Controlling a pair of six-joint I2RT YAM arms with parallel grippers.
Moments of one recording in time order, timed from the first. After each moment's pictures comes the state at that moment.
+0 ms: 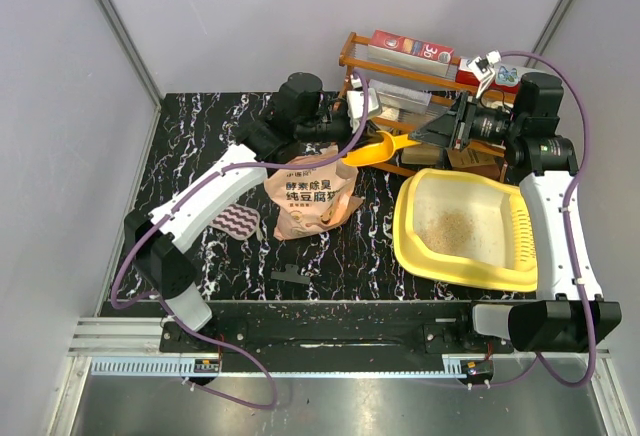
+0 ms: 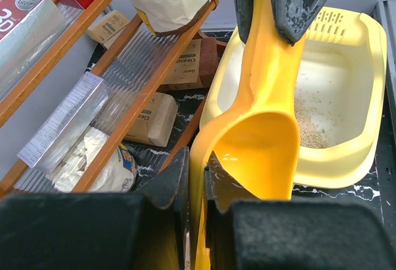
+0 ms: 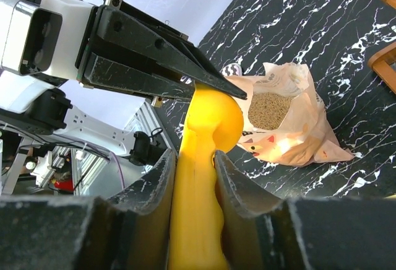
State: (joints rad) left arm -0.72 1.67 1.71 -0.29 0.61 0.36; right arm -0.02 1.28 1.47 -0.54 -1.14 0.38
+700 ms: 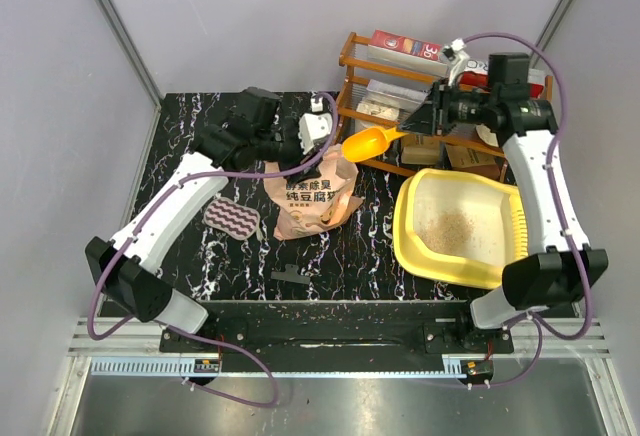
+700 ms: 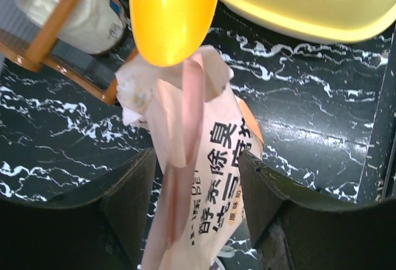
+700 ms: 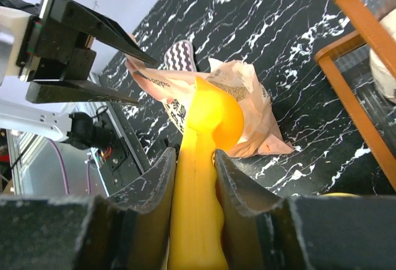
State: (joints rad) left arm -0.55 1.49 1.59 -0.77 0.55 0.58; right arm 0.04 1.49 1.72 -0.79 -1.00 0.06
